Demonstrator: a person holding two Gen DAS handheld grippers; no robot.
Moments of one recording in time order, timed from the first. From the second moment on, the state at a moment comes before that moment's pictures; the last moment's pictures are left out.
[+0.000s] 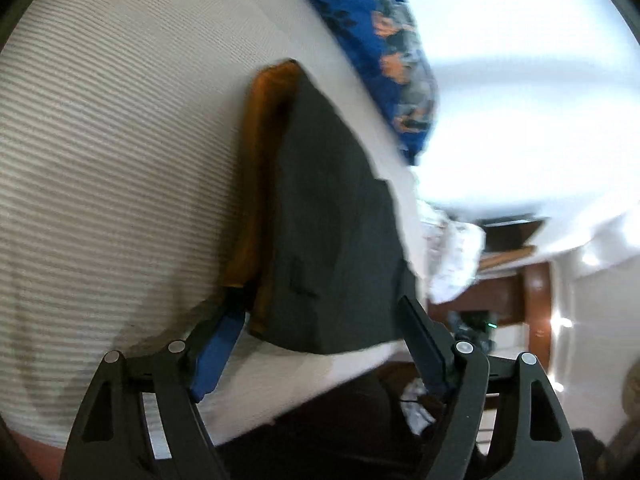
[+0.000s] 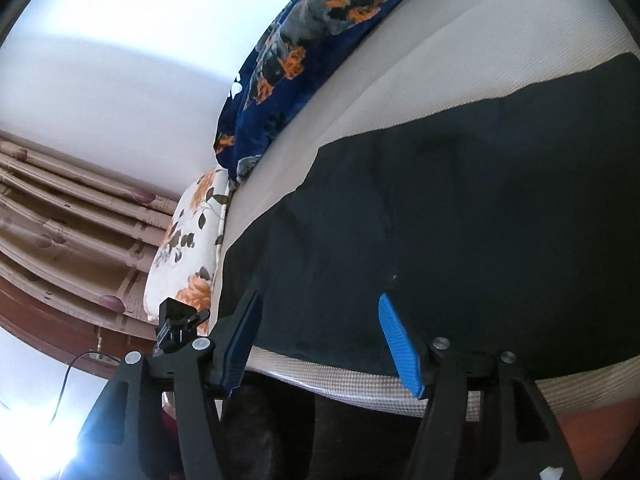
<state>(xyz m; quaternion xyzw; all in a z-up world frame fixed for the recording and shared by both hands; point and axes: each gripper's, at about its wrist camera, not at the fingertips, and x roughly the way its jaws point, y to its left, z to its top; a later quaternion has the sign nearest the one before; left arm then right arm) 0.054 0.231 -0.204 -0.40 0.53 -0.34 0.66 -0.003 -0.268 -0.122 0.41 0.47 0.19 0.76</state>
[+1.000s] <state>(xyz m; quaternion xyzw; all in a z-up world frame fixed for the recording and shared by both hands) 0.021 0.033 -0.047 -0.07 0.38 -0.32 0.86 0.019 -0.267 -0.091 0.44 0.42 0.24 0.75</state>
